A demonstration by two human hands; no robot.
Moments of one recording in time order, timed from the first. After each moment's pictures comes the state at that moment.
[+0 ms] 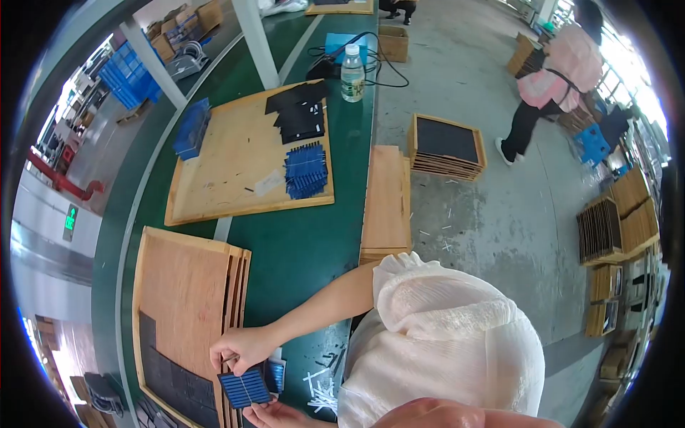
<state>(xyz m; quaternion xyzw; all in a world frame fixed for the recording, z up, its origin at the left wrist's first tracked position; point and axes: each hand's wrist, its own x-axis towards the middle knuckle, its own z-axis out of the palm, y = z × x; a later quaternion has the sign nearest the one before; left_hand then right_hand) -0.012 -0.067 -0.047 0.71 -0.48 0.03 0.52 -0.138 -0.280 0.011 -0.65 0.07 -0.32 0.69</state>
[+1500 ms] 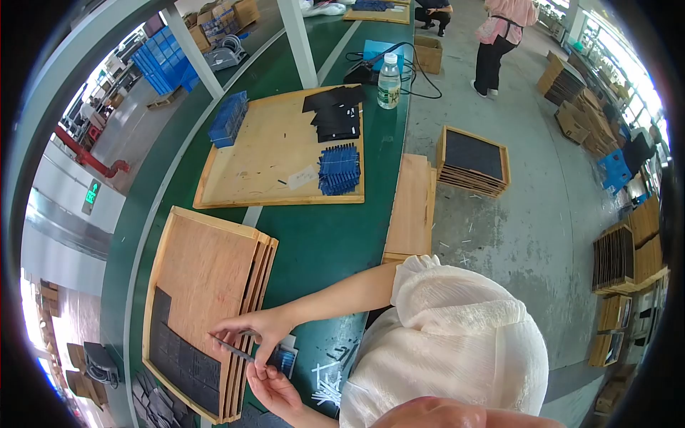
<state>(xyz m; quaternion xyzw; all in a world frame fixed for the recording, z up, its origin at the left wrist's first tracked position) -0.032 -0.110 -0.004 0.31 -0.18 -0.54 0.76 -0.147 -0.295 0.020 -0.62 -0.08 -0.28 0.72</state>
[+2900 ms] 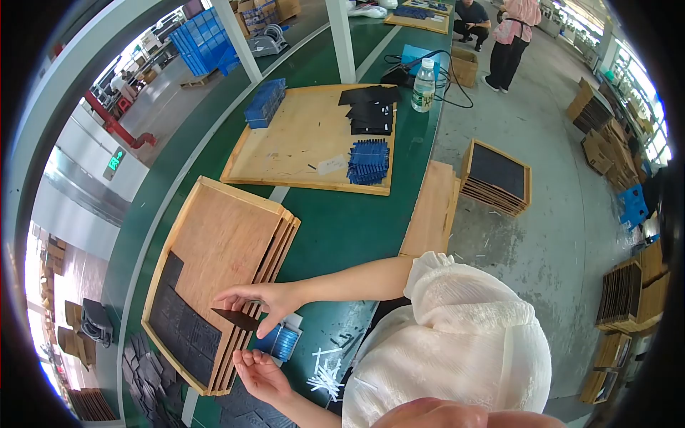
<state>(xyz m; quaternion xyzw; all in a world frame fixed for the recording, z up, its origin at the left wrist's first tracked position) -0.011 -0.101 -0.011 0.20 -0.22 -0.50 0.81 -0.148 -0.294 0.020 -0.65 -0.06 -0.29 0.70</state>
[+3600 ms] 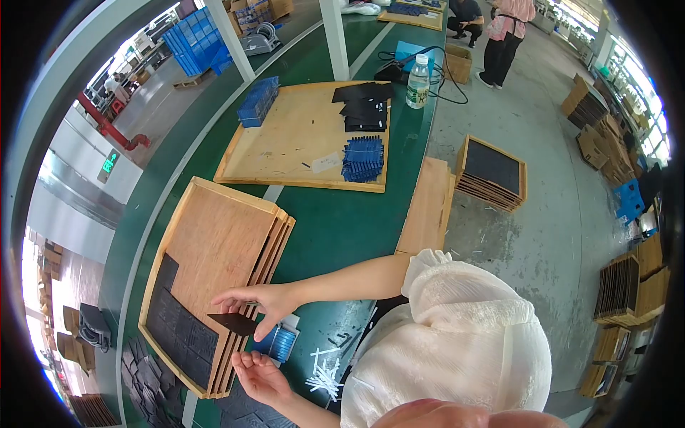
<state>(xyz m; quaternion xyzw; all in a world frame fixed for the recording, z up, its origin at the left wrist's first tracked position) -0.021 -0.099 -0.002 0.23 -0.17 -0.49 0.82 -0.147 -0.293 0.014 -0.66 -0.04 -0.29 0.69</state>
